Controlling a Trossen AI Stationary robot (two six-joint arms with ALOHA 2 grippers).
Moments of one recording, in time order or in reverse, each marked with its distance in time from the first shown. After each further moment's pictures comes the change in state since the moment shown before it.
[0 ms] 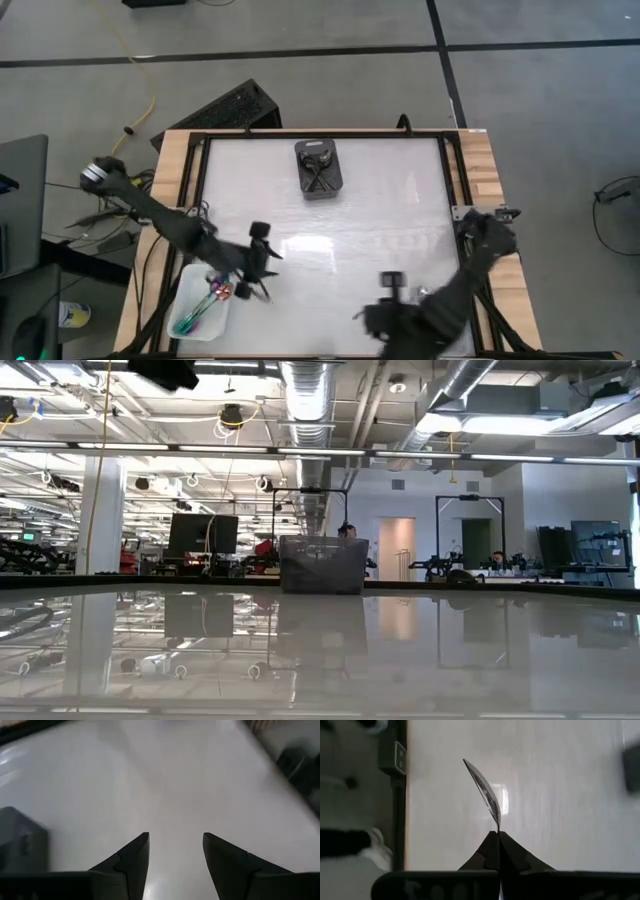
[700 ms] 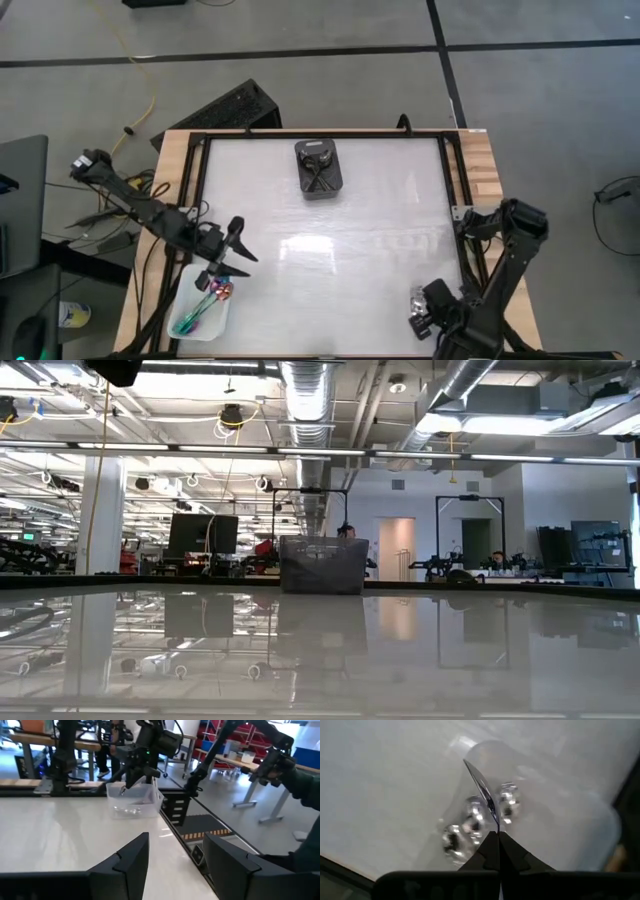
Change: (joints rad) left arm -0.024 -0.540 -0.516 0.658 0.189 -0.137; right arm 0.284 -0.256 -0.726 0.075 -0.171 1.458
